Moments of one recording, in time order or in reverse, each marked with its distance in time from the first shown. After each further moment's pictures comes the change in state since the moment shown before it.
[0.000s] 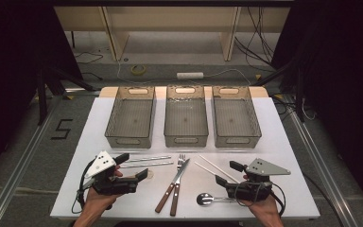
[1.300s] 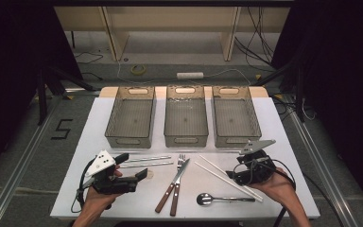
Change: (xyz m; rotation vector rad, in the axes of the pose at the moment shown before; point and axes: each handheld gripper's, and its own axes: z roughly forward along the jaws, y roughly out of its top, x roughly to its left) left arm 0.002 0.001 0.001 0.013 0.005 0.000; right arm -0.036 0.042 0.012 0.476 -0.051 -0.156
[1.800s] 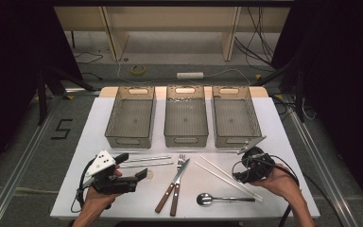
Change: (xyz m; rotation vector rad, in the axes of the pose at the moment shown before) left arm 0.000 0.000 0.000 0.002 0.001 0.004; right arm -0.017 -0.004 0.019 0.232 -0.028 -0.006
